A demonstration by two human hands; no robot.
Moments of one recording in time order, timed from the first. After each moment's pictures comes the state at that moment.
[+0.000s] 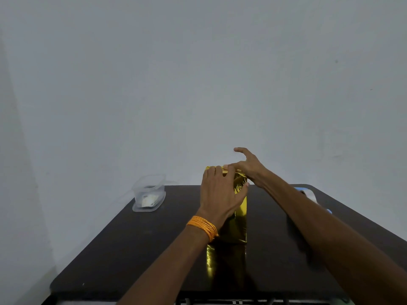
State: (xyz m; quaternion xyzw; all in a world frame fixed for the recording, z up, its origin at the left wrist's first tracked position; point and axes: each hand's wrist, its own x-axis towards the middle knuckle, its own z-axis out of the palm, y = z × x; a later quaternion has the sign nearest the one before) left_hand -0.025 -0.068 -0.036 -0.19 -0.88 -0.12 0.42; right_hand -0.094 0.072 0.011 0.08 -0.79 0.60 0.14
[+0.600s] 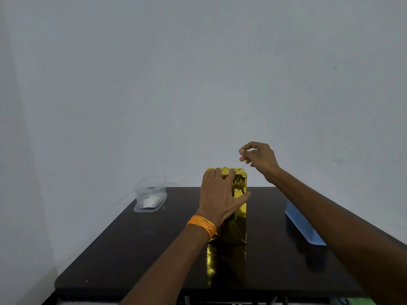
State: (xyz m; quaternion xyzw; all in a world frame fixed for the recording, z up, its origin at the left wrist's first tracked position) left_hand -0.026 -0.075 -0.039 -0.21 -0.89 -0.12 0.39; right_hand -0.066 0.090 0.036 0.07 -0.80 0.51 0.29
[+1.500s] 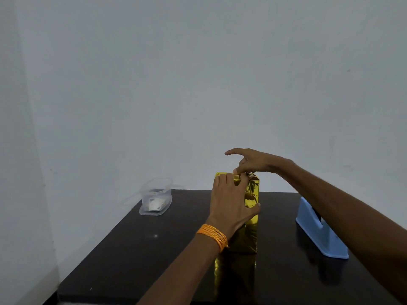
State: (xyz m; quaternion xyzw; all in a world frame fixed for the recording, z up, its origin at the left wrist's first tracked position) left_hand -0.026 -0.074 -0.043 -0.22 -0.89 -0.11 0.38; right_hand -0.094 0.069 0.069 0.24 -0.94 0.24 0.05
